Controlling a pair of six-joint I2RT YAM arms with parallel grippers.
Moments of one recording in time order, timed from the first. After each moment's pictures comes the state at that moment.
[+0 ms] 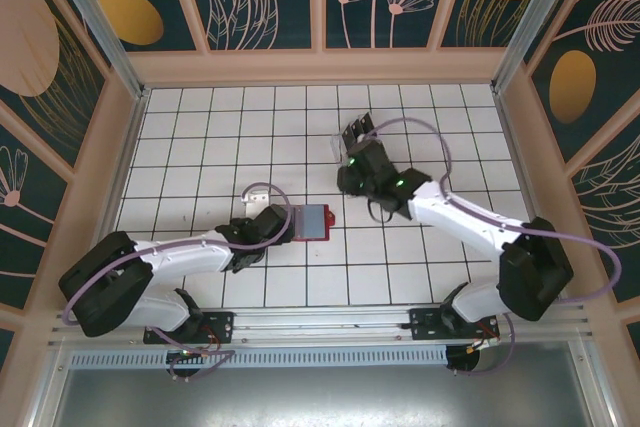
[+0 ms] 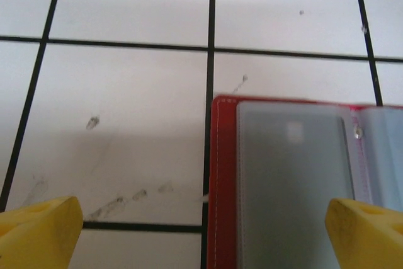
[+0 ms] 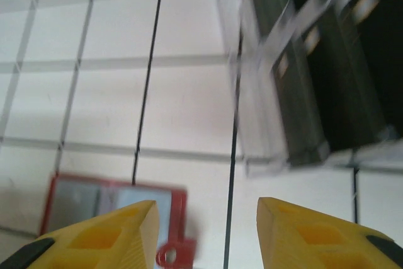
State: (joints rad) left arm -0.86 1.37 0.54 -0.16 -0.53 -0.80; right arm 0.72 1.40 1.03 -0.42 0.20 0.60
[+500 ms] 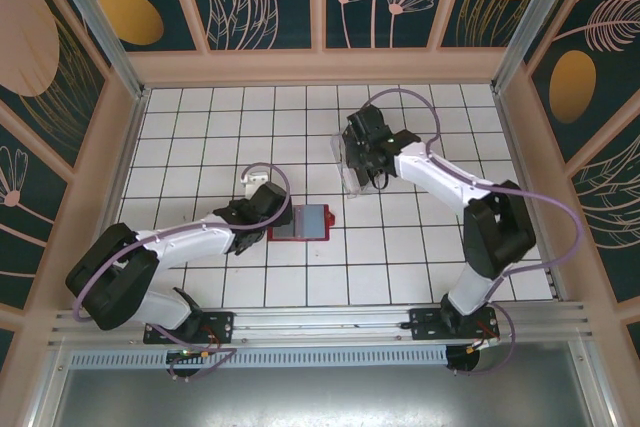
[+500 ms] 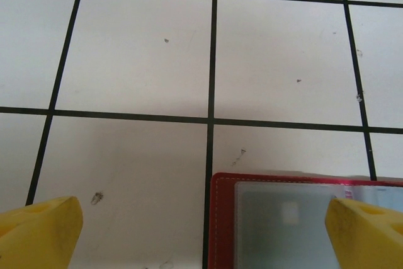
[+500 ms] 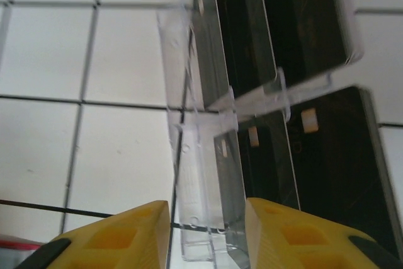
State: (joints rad) left arm -0.74 1.42 0.64 -0.16 -0.47 -0.68; right arm 0.59 1.70 1.30 -0.58 0.17 0.40
